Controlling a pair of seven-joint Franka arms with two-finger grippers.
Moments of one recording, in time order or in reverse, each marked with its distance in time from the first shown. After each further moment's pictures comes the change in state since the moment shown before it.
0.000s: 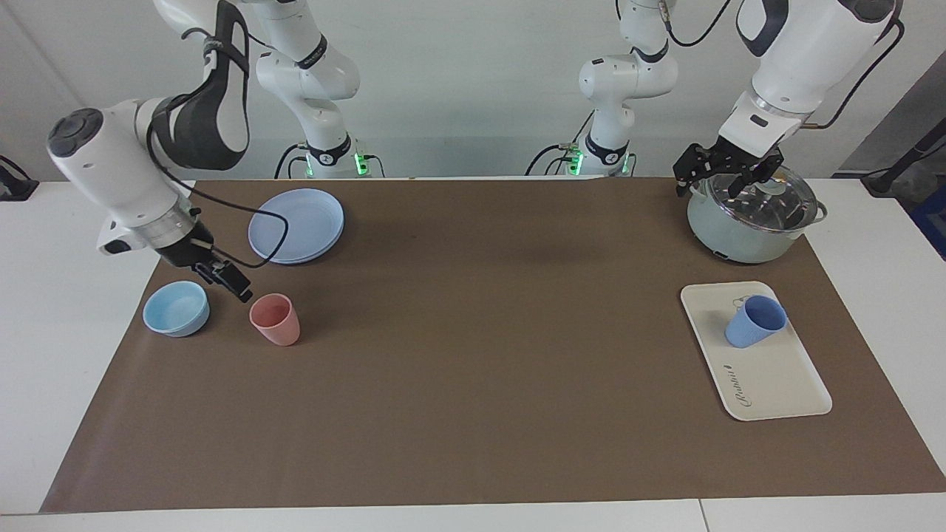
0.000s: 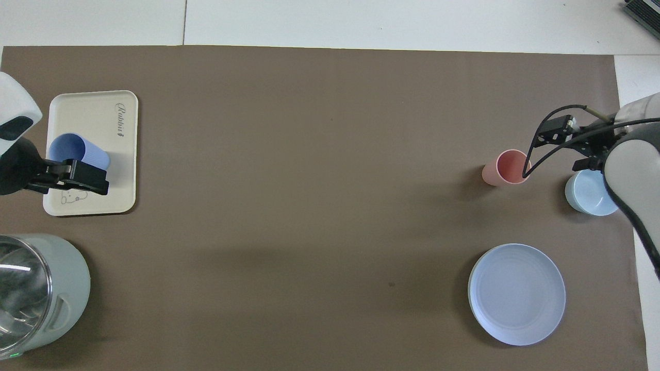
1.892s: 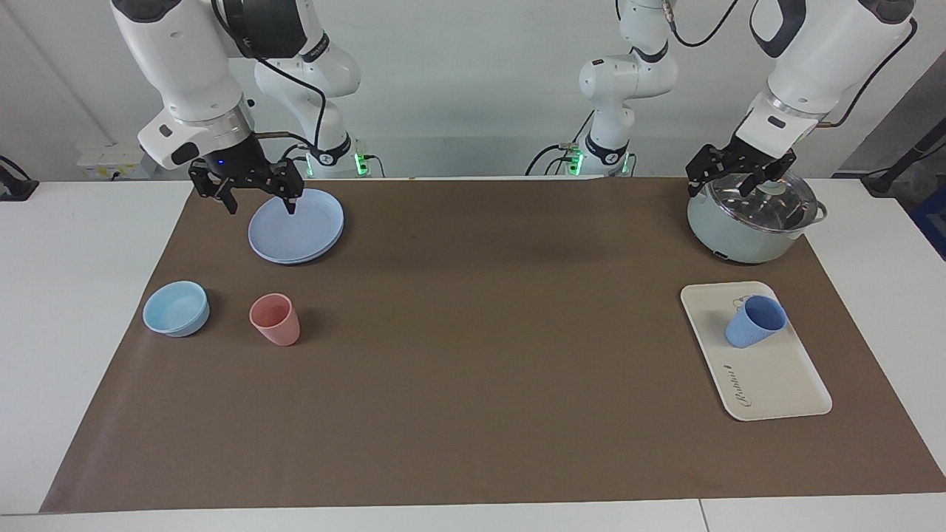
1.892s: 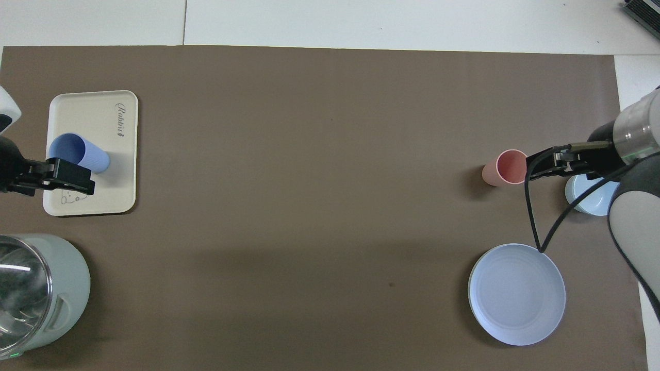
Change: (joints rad) left arm 0.025 0.000 0.016 0.000 0.000 -0.008 0.000; right arm 0.148 -0.109 0.009 0.170 -0.099 -0.328 -0.246
